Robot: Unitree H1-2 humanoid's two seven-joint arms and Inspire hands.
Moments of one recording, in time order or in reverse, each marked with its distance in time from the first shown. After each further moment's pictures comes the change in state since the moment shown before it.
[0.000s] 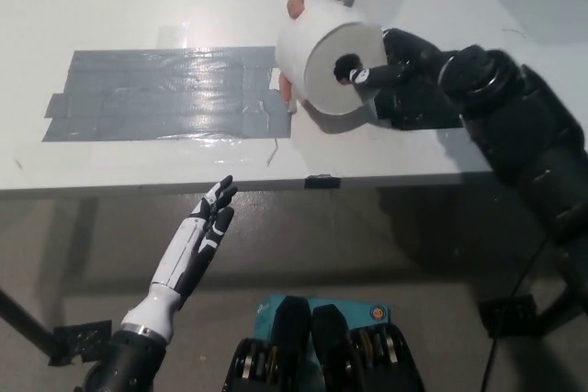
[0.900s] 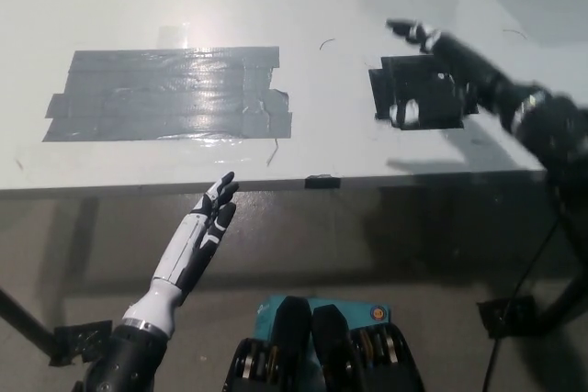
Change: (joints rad) left_arm -0.012 0.000 0.000 0.005 0.002 0.013 -0.003; right_arm 0.442 -0.145 -0.111 -0.893 -0.060 0.120 0.027
